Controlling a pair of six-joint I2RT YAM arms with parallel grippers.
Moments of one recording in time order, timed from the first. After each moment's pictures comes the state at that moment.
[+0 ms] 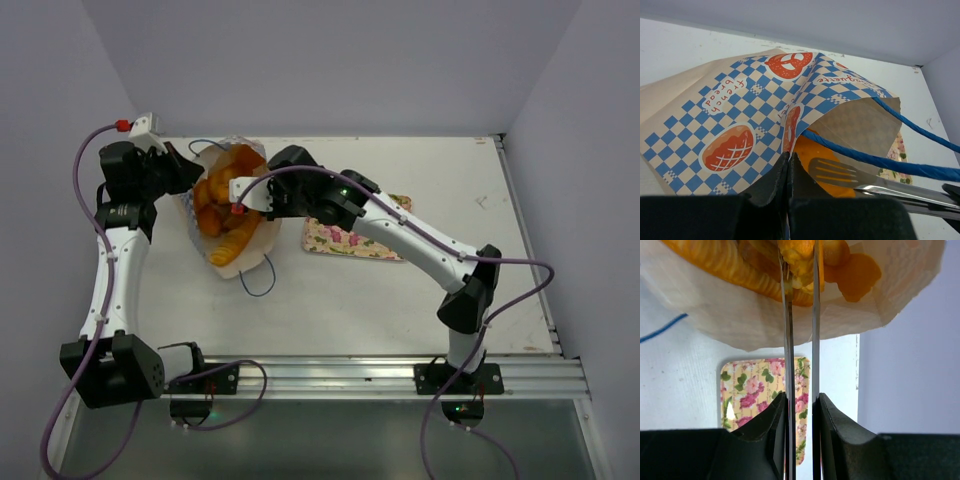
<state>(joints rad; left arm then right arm) 0.17 1.21 1.17 -0.31 0.47 -0.30 1.00 1.89 2.05 -0.85 0.19 -0.83</state>
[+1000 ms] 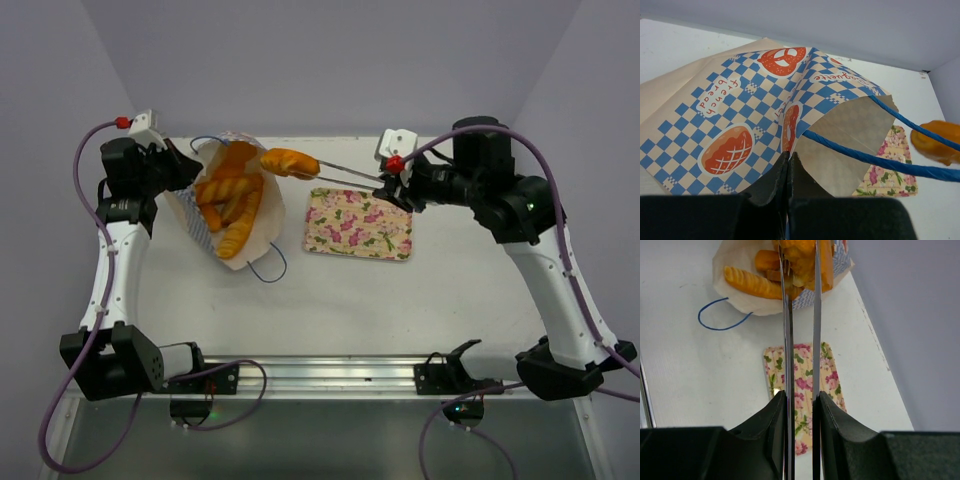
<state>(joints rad) 0.17 1.26 1.20 -0.29 0.45 -0.31 0.54 1.30 1.83 -1.01 -0.46 -0.64</state>
